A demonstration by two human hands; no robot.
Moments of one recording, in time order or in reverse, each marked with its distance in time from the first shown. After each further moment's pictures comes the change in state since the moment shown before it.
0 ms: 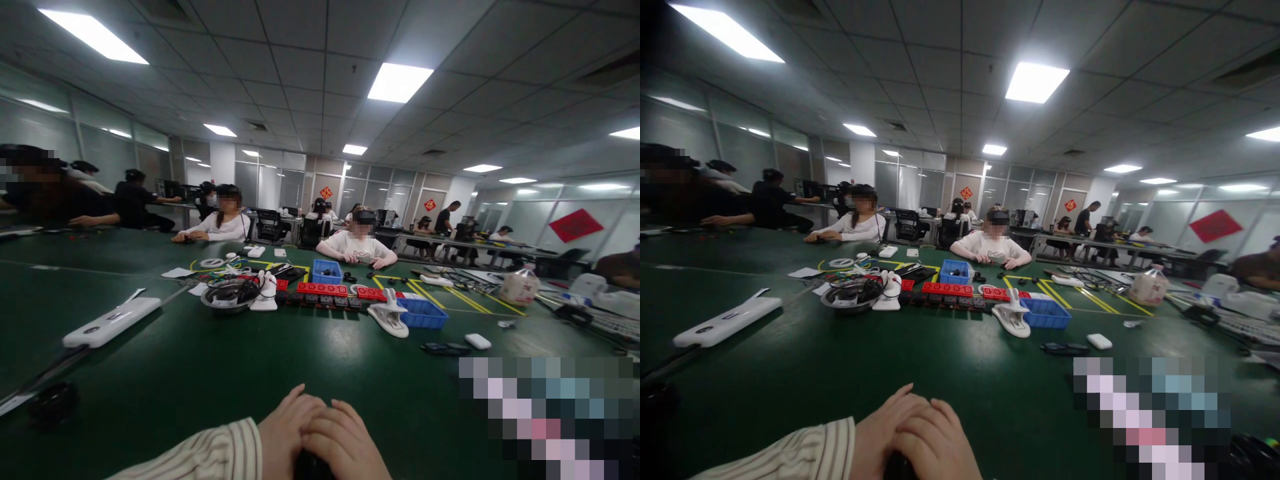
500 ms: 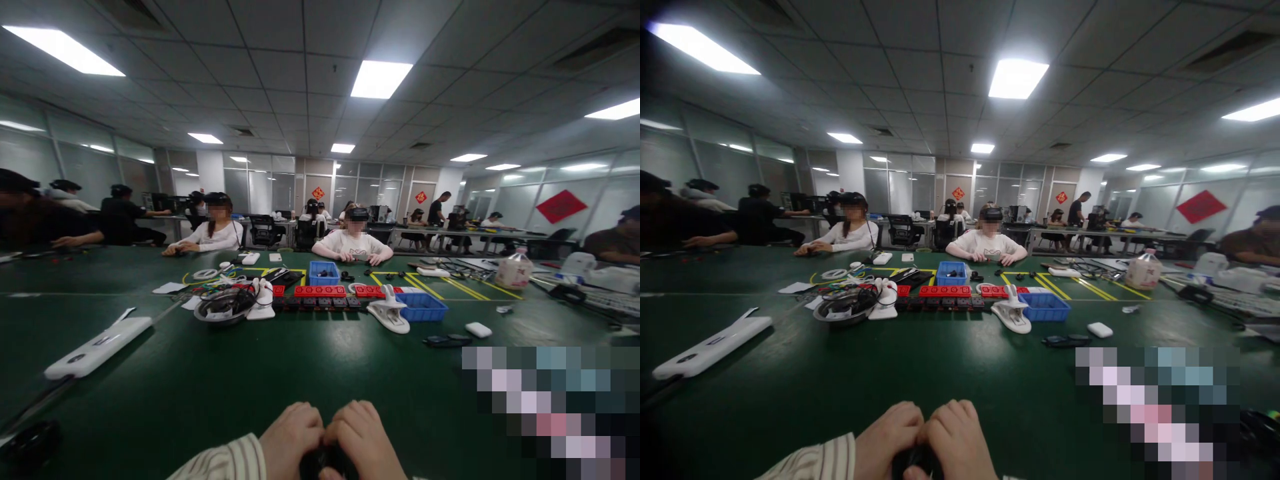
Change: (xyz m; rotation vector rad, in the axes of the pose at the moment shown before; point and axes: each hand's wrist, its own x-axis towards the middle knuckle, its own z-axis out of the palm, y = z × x) left_hand 0.005 0.003 -0.011 0.122 0.011 -0.045; right_hand -0.022 0.010 0.025 -0.077 0.140 0.287
